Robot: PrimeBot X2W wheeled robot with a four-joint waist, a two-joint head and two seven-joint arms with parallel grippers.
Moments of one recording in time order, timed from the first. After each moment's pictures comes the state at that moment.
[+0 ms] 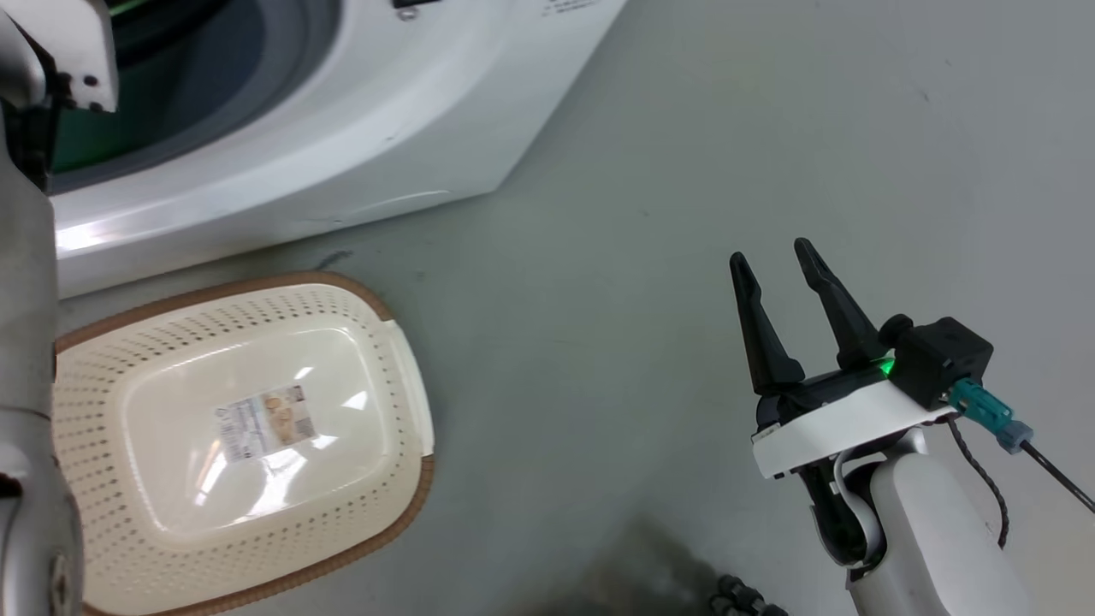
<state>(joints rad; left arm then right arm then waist) -1.18 0.41 -0.05 0.87 0.06 -0.10 0.05 -0.34 -0.05 0.21 0.26 0.28 0.13 -0.26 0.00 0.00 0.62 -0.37</state>
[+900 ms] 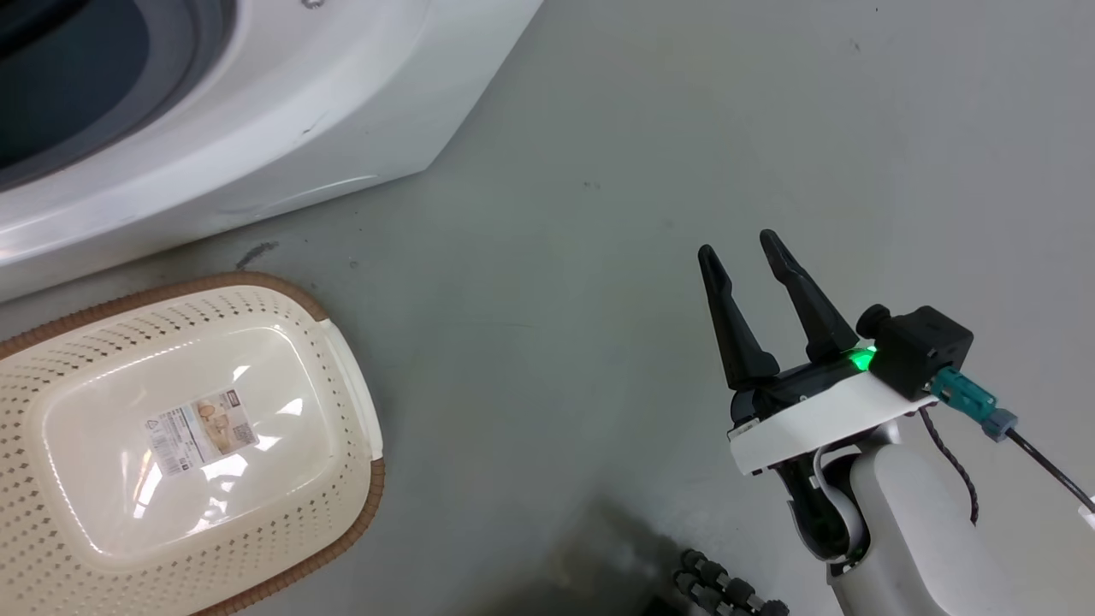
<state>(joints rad) -1.43 0.53 -0.09 1.06 0.04 -0.07 0.64 -0.37 -0.05 0.28 0.26 0.38 0.13 -0.26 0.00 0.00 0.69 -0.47</state>
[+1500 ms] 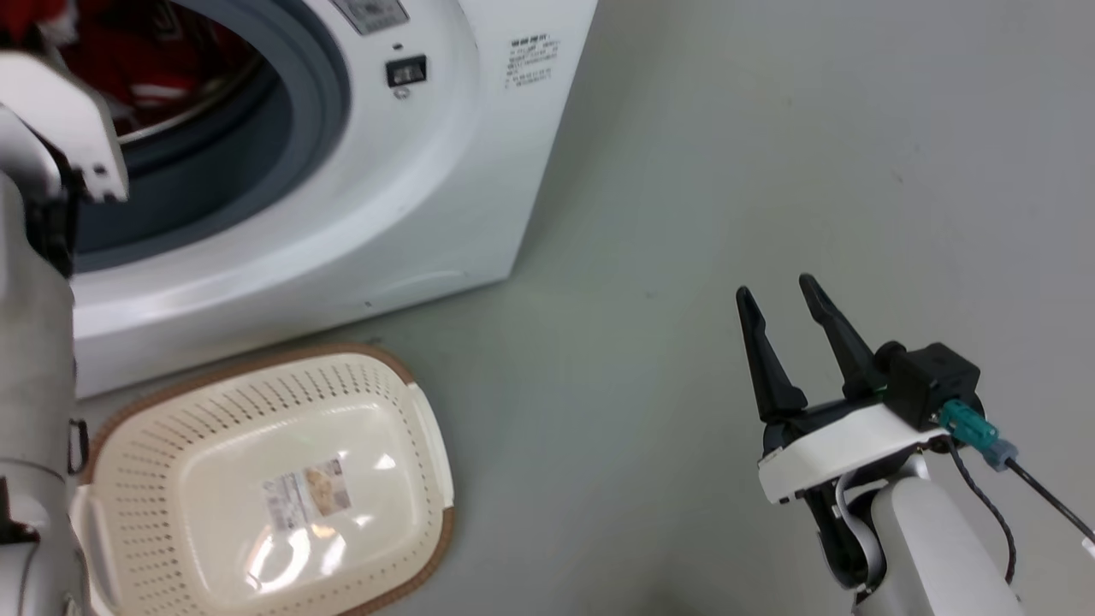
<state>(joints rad) -1.11 0.43 -0.05 0.99 -0.08 -0.02 0.06 -0.32 -0.05 0.19 0.31 0.25 0.13 -0.26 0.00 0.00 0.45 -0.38</state>
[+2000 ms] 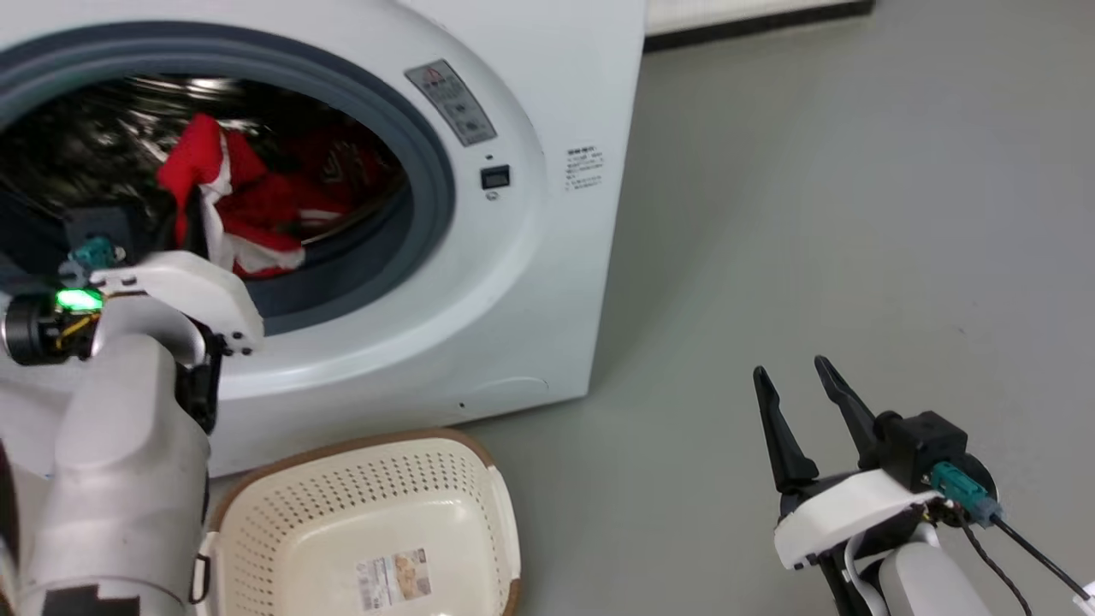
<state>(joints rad) -0.82 0.30 -0.02 1.00 -0.18 -0.08 -0.26 -0.21 -0.05 0.14 0.37 0.17 0.13 -0.26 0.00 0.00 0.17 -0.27</state>
